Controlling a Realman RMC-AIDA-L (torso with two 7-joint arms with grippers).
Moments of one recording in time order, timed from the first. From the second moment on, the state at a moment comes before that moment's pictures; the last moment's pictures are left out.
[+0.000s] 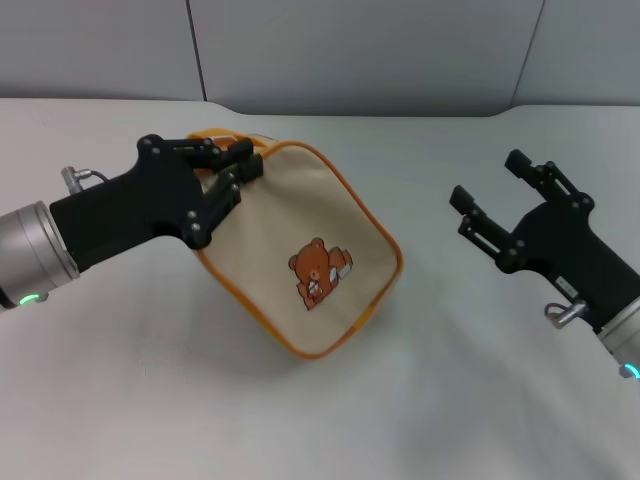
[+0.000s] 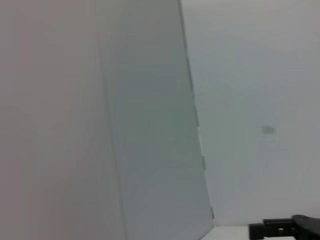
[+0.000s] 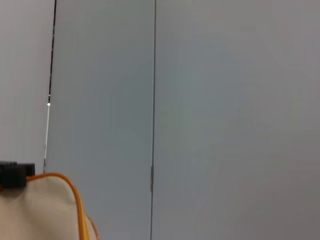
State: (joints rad) left arm -0.66 -2.07 0.10 0.37 2.16 1.68 -0.71; right arm 0.47 2.09 0.13 0.08 -2.01 -1.42 0.26
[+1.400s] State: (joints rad) left arm -0.66 -2.08 0.16 0.35 2.16 1.69 -0.68; right arm 0.60 2.09 0.15 0.27 -2.17 -1.31 -0.20
